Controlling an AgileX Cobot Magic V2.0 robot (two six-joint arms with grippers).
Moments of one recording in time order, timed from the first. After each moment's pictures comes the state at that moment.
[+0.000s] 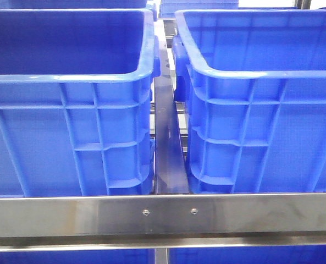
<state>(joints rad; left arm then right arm) 0.02 -0.01 0.00 0.06 0.06 -0.03 -0.03 -0.01 0.03 -0.08 0.01 0.15</state>
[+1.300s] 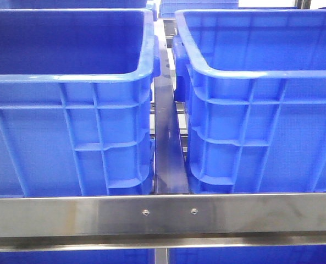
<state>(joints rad) 0.02 0.39 -0.44 0.06 0.50 -0.03 -0.03 -0.01 0.03 -0.08 0.01 0.15</state>
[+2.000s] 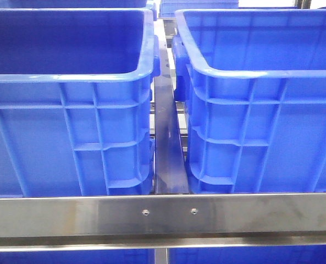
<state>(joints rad) 0.02 1.27 -1.03 0.05 0.81 -0.03 -0.03 -0.01 0.03 -0.08 0.01 0.15</state>
